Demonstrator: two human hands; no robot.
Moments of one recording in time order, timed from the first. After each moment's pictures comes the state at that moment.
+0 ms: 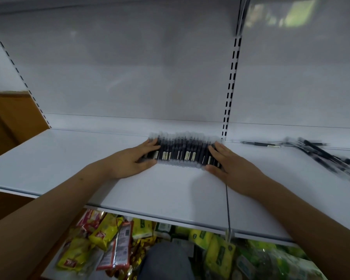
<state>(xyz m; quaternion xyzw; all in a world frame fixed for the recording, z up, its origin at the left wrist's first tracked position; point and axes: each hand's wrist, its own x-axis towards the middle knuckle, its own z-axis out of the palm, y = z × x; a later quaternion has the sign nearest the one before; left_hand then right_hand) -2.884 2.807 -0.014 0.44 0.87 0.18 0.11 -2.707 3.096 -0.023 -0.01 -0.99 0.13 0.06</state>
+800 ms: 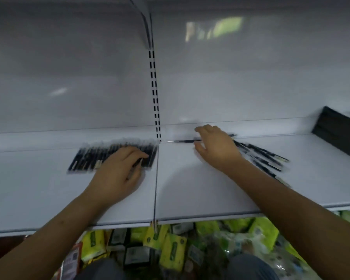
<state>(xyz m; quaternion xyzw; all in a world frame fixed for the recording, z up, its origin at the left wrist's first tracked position) -2.762 2.922 -0.013 0.54 0.79 0.24 -0.20 -2.640 3.193 0.010 -0.14 -0.96 0.03 0.24</state>
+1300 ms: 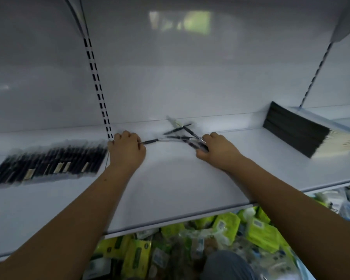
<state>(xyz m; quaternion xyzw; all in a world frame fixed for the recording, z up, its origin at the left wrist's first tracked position) -2.764 3.116 -0.039 0.34 0.90 0.20 -0.17 -2.563 3.302 -0.020 -0.28 -0.95 0.07 0.15</state>
